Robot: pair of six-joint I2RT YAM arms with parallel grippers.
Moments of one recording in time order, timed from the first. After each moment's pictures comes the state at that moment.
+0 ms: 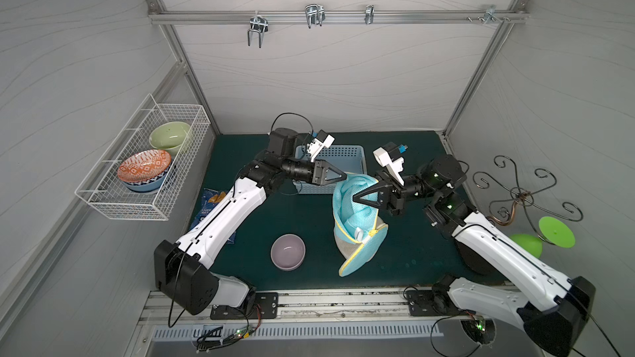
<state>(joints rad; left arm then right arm) -0.43 1.36 1.27 -0.37 1.06 -0.54 0.69 1.06 1.01 0.31 -1.20 0.63</state>
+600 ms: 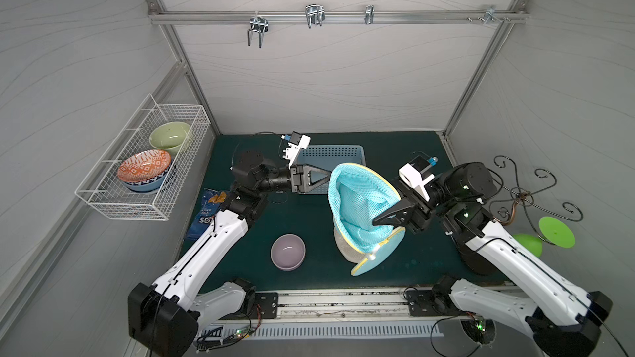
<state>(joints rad) -0.41 1.10 0.98 0.25 1.12 -0.94 0.76 0.99 1.08 0.43 -1.36 0.58</state>
